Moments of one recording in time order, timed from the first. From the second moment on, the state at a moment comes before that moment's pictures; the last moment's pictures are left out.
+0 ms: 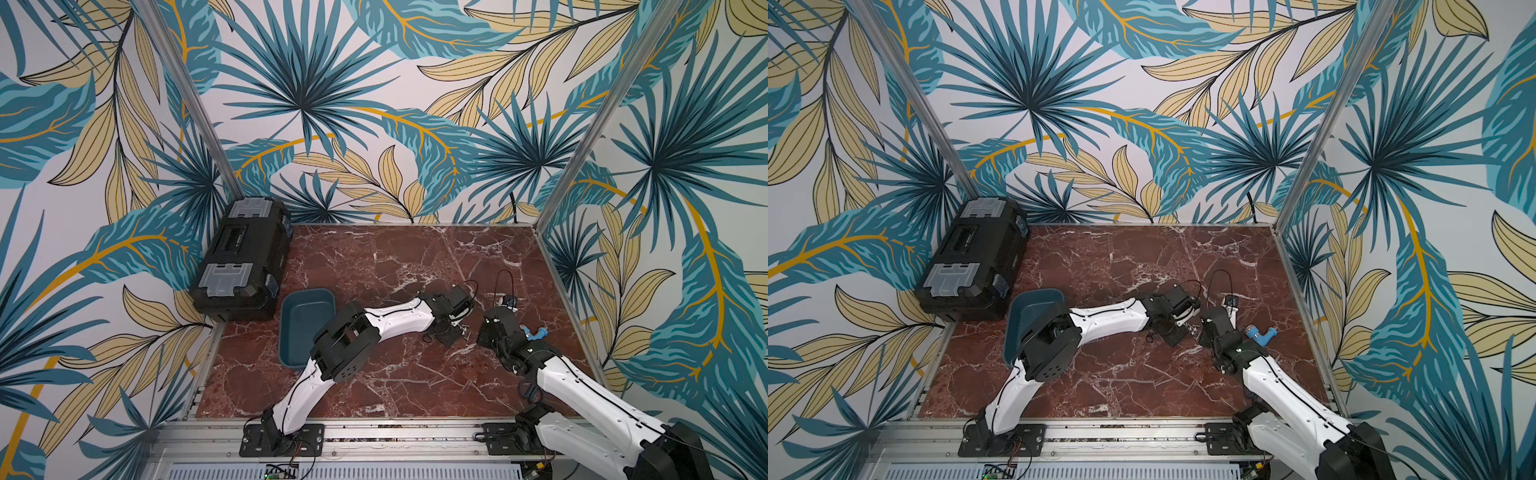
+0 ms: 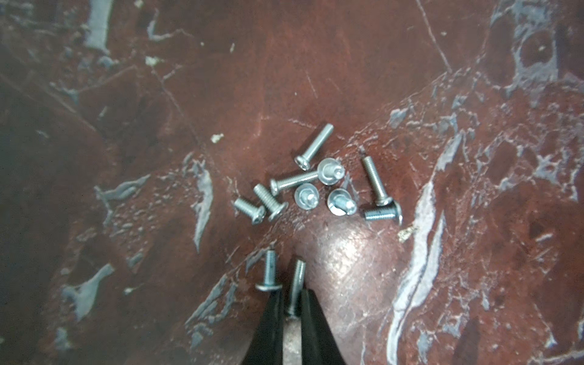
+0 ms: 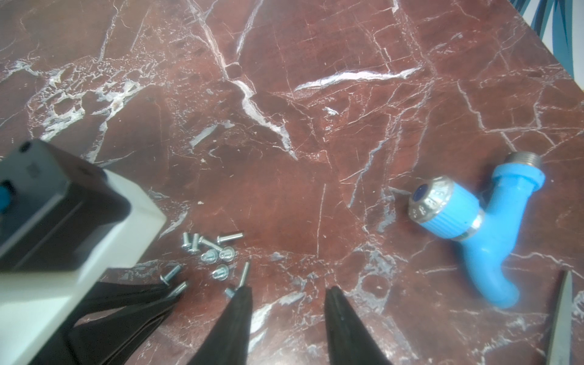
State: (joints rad) left arm -0.99 2.26 1.74 -0.62 0.06 -0.12; right arm 0.42 0.97 0.51 -0.44 0.44 0.62
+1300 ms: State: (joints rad) left arm -0.42 1.30 0.97 -0.68 -0.20 -0.46; right arm 0.42 0.98 0.51 -0.42 0.44 0.62
